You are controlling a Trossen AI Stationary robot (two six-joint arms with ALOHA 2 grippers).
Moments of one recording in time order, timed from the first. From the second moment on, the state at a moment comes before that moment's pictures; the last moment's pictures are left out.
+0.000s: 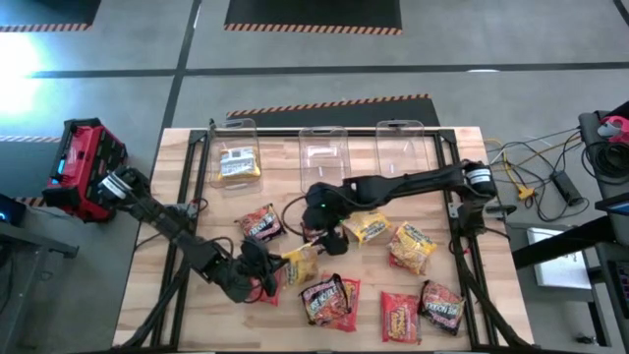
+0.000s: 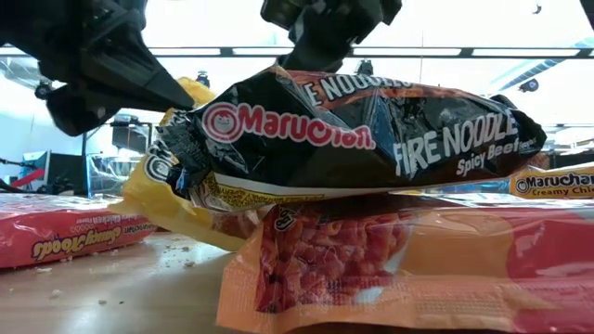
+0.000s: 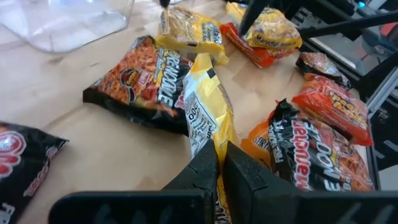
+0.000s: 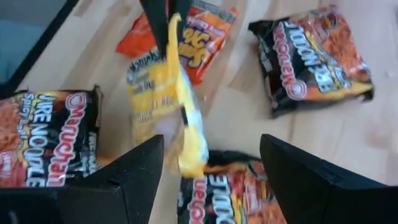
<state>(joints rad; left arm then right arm) -0.68 1.51 0.71 0.06 -0.83 -1.08 0.02 1.88 1.52 -0.50 -0.32 -0.23</state>
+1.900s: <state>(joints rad) -0.57 1.51 0.71 0.28 -0.83 -0.74 0.01 2.02 1.52 -0.46 -0.52 -0.21</state>
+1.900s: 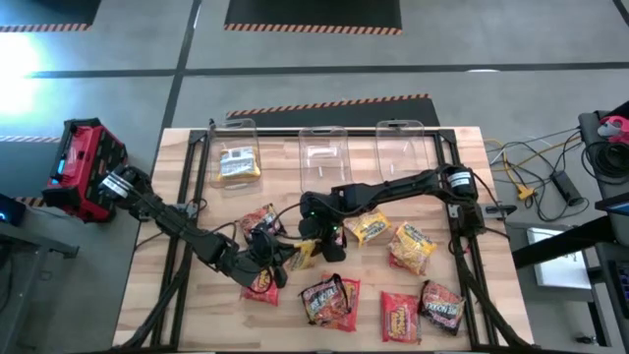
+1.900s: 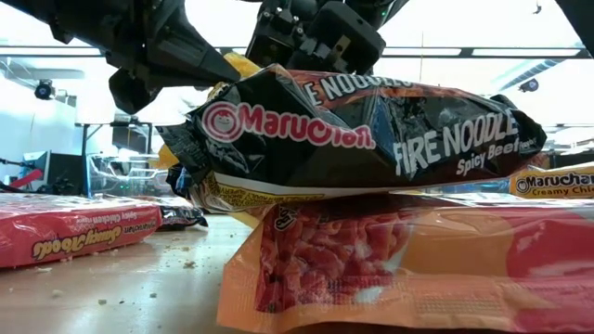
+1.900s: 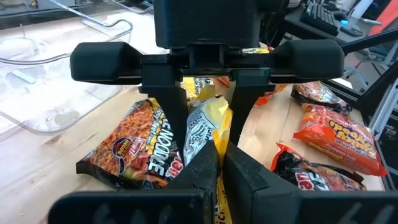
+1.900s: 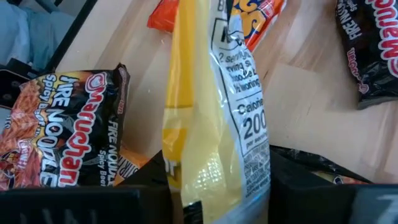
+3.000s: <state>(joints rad) -0.57 1.40 0.71 0.15 -0.83 -0.61 0.00 1.95 1.52 -0.52 -0.50 -0.16</state>
